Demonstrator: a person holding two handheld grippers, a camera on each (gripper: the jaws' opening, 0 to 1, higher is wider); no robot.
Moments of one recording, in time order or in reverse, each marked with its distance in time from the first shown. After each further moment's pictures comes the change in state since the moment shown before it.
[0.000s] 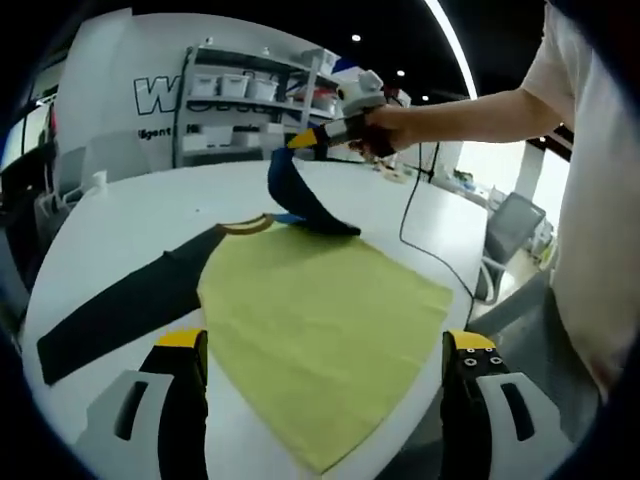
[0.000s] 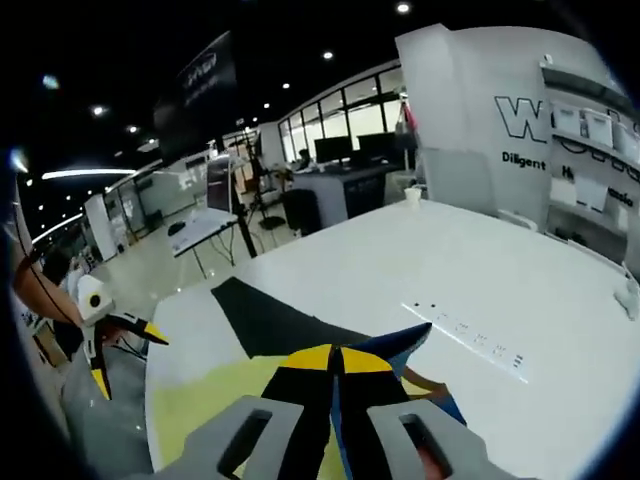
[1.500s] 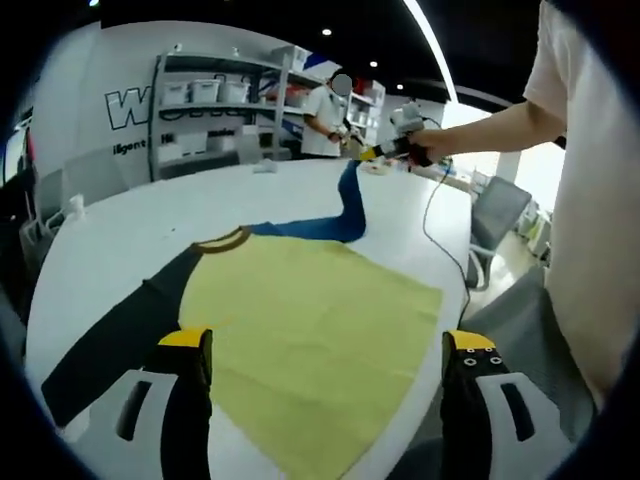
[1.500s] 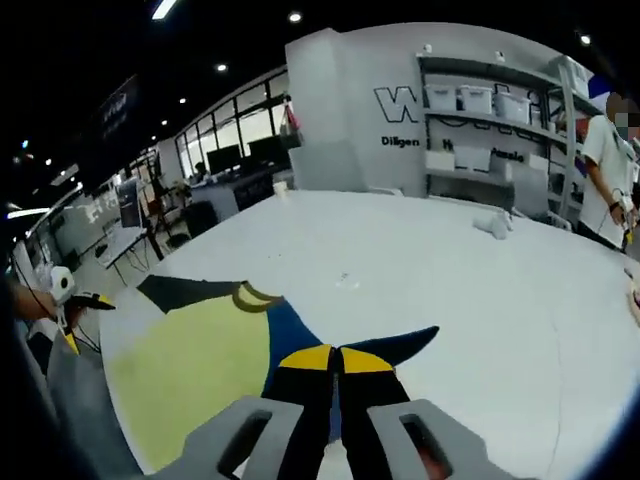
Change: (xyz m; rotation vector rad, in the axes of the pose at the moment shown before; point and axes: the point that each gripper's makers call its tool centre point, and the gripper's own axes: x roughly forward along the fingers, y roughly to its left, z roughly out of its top) left arm 0.016 -0.017 0.024 0.087 0.020 -0.063; right arm -0.220 -0.112 -0.090 0.171 -0.017 -0.411
